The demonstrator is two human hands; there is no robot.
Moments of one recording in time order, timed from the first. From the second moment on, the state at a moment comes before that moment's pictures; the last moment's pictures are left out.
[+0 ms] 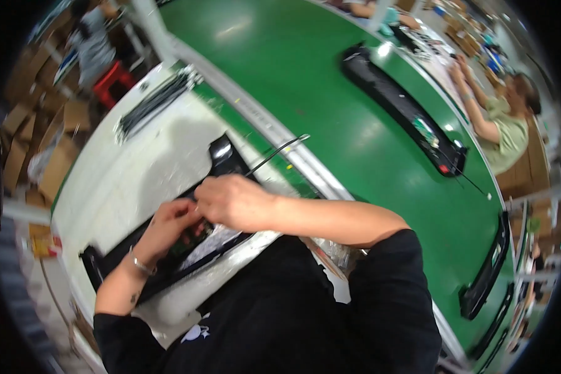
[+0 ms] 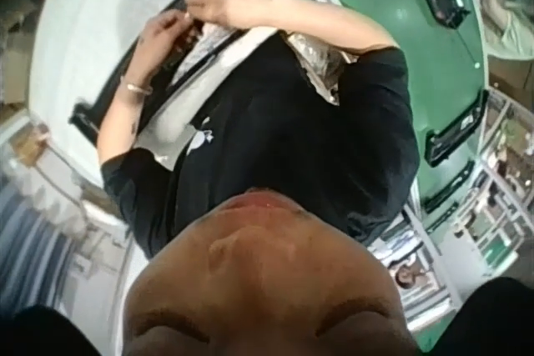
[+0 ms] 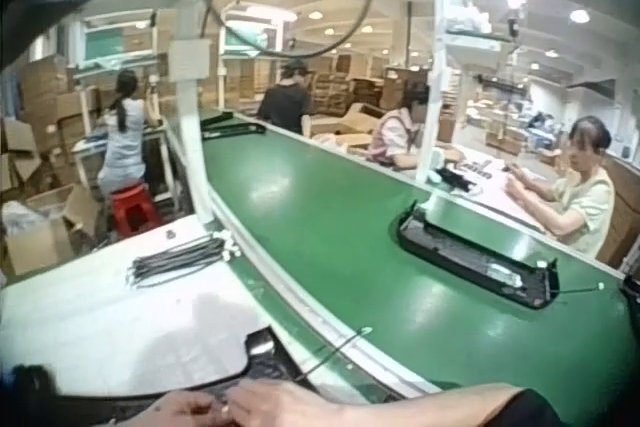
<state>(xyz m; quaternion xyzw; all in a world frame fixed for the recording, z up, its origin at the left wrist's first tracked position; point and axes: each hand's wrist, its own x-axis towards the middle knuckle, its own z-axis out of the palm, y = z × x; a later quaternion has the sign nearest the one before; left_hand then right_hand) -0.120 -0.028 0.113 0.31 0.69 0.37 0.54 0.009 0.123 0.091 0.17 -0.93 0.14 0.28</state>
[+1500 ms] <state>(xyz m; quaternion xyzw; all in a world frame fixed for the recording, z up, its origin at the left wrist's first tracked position) -0.148 -0.061 0.079 0.69 0.69 0.19 0.09 0.002 0.113 0.103 0.20 -0.97 0.10 0.02</state>
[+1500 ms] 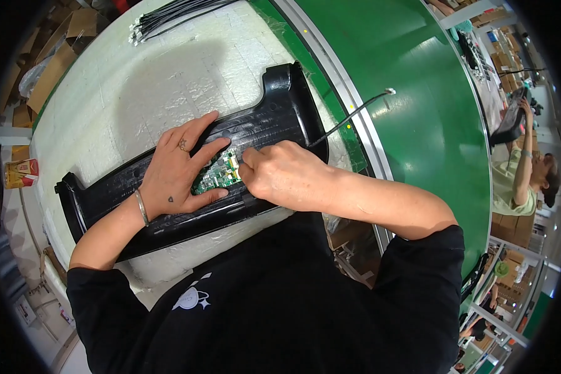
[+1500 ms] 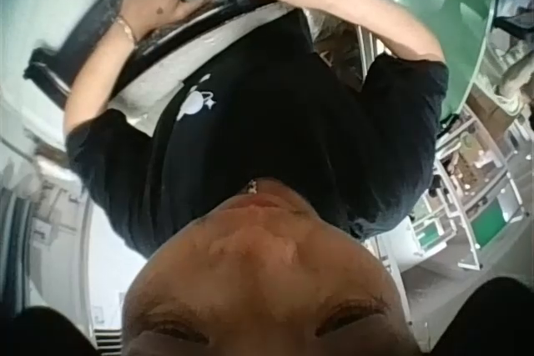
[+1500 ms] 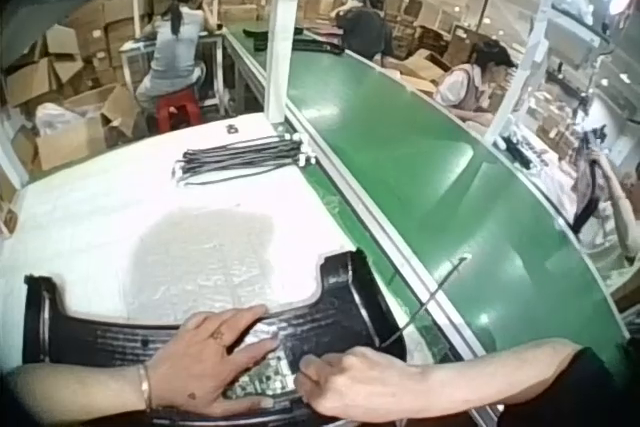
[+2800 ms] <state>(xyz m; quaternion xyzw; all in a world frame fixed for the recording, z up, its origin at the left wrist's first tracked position) -0.147 -0.061 0.132 0.71 0.67 0.12 0.16 0.055 0.089 0.086 0.18 -0.93 0.19 0.27</state>
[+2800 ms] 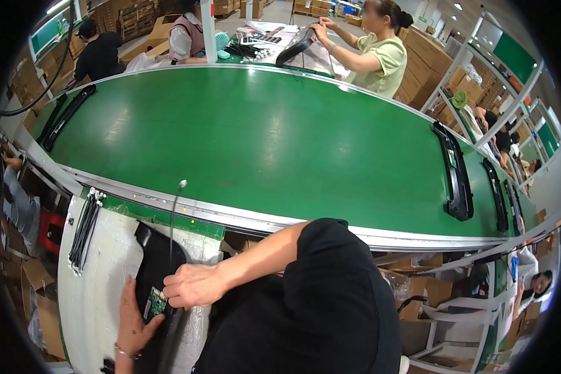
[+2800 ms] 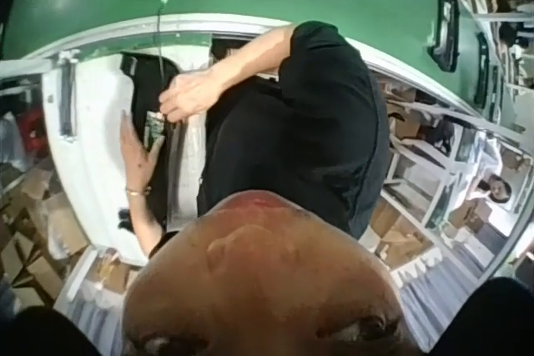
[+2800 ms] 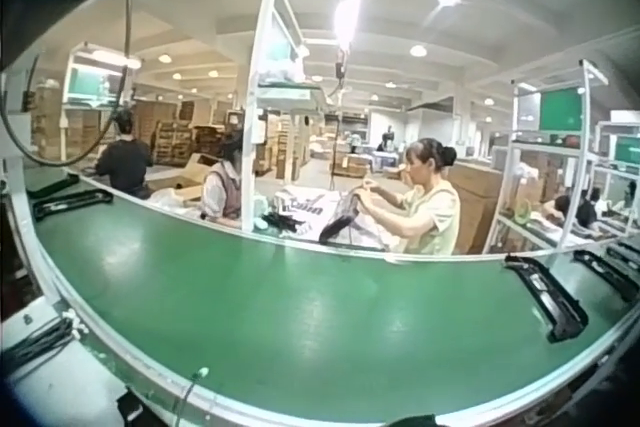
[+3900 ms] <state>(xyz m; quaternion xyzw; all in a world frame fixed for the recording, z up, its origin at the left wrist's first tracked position) -0.105 0.034 0.072 0.36 0.62 0.61 0.33 -0.074 0.327 0.090 -0.26 -0.78 0.40 0.39</state>
